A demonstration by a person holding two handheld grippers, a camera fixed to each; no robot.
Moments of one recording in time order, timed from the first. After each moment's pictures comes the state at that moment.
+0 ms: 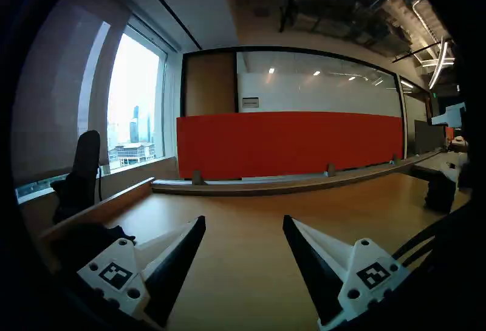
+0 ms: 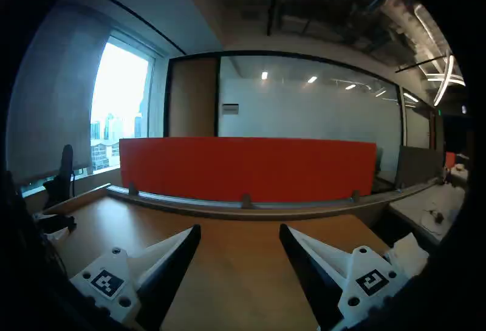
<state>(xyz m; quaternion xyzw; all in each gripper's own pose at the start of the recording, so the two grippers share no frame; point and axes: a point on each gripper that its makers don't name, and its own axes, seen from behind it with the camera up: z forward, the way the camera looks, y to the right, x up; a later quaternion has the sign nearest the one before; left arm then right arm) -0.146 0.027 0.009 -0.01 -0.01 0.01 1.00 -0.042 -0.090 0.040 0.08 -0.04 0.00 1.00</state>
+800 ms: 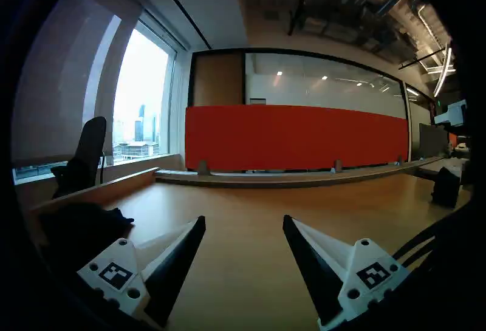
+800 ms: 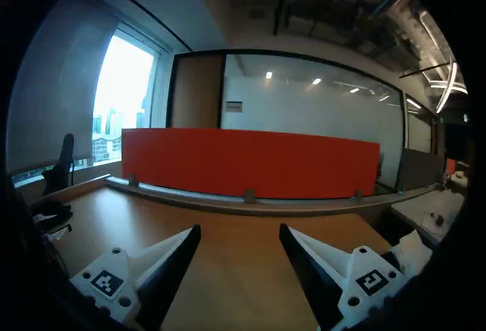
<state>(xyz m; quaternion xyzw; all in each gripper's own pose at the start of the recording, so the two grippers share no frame) -0.195 0.008 0.015 0.00 0.00 -0.01 1.00 -0.074 -0.105 0.045 0.08 -0.04 -0.02 1.00</state>
